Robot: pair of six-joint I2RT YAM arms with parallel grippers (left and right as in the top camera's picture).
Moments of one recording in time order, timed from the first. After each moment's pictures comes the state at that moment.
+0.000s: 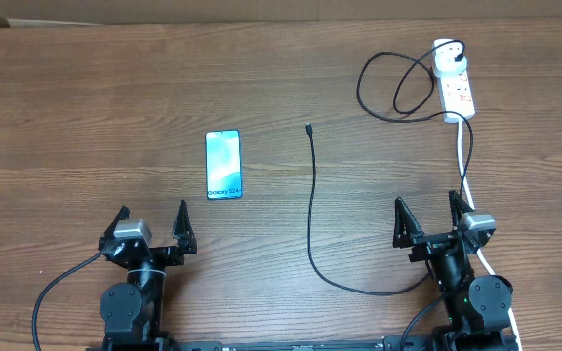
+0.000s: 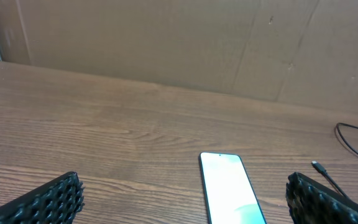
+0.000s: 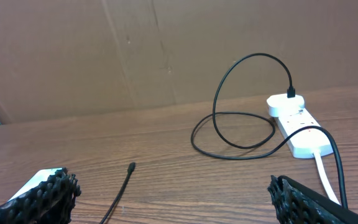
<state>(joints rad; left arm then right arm) 0.01 0.01 0.01 -0.08 -0.01 -0.17 0.12 0.01 0.02 -0.03 -0.07 0.20</state>
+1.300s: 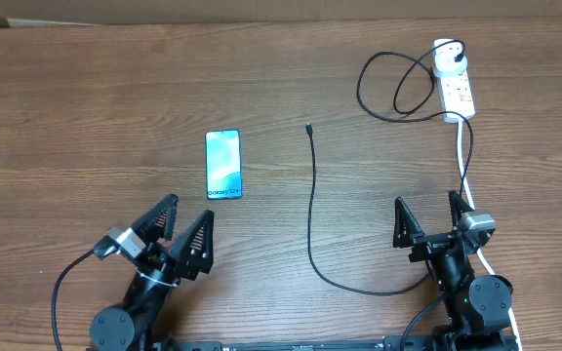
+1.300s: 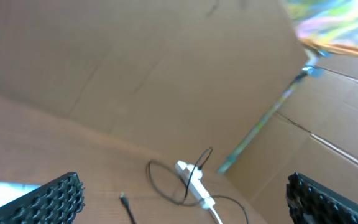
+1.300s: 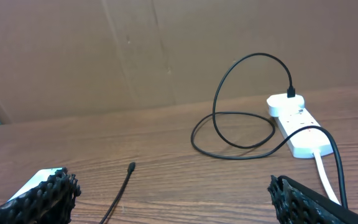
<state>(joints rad) 0.01 0.01 0.01 0.28 0.45 -0.75 0.12 0.01 0.02 -0.03 -0.07 0.20</state>
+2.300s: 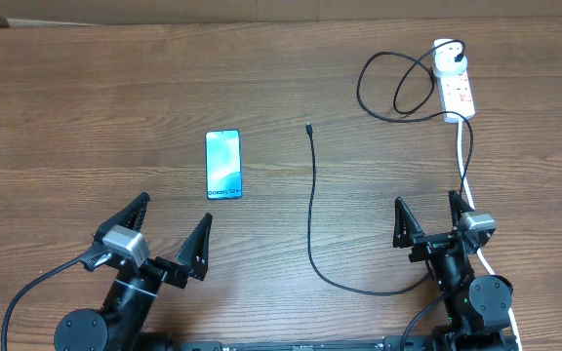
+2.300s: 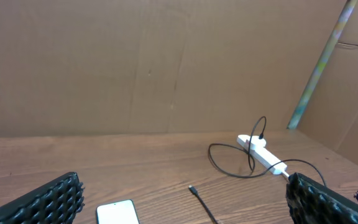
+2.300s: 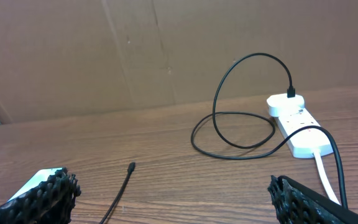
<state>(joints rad) 0.01 0.12 0.45 -0.27 0.39 -0.23 0.12 0.01 0.02 -0.03 -0.07 0.20</state>
